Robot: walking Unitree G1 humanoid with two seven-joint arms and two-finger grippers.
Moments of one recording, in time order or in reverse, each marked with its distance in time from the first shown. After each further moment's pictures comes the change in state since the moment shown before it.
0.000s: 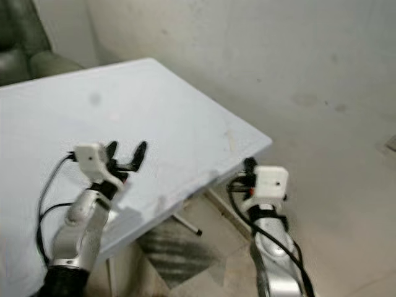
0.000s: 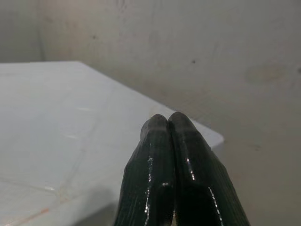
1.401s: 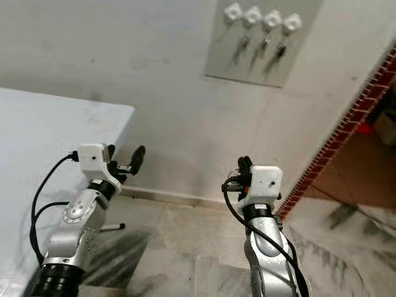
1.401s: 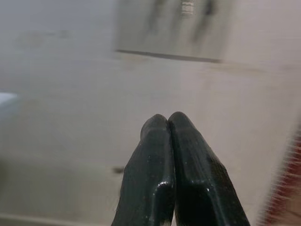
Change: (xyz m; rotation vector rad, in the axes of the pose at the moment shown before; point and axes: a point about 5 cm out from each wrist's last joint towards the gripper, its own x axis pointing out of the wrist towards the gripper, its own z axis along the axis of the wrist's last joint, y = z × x) left arm 0.000 0.008 -0.005 0.073 0.086 0.070; right arm 0.001 0.004 0.001 0.004 0.001 0.012
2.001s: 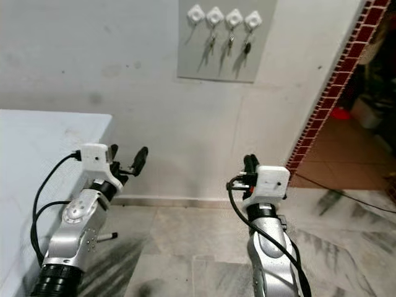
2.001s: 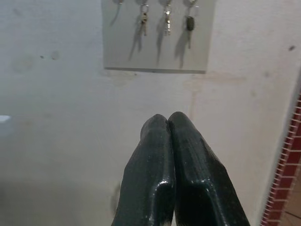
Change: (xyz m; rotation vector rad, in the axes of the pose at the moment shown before) left arm -0.001 0.006 0.003 0.043 -0.003 -0.013; right arm -0.002 -0.001 0.002 0.020 -0.042 -0.023
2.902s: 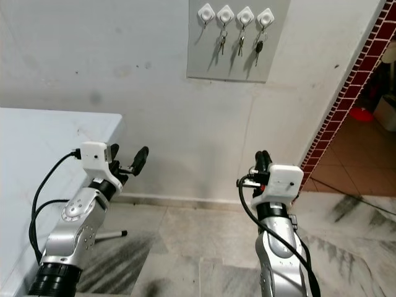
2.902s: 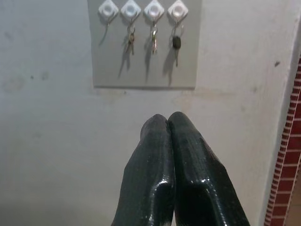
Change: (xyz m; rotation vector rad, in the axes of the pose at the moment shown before) left arm 0.000 0.002 0.006 -0.027 -0.001 -0.016; right arm 0.001 -0.015 0.008 -0.019 -0.059 -0.034
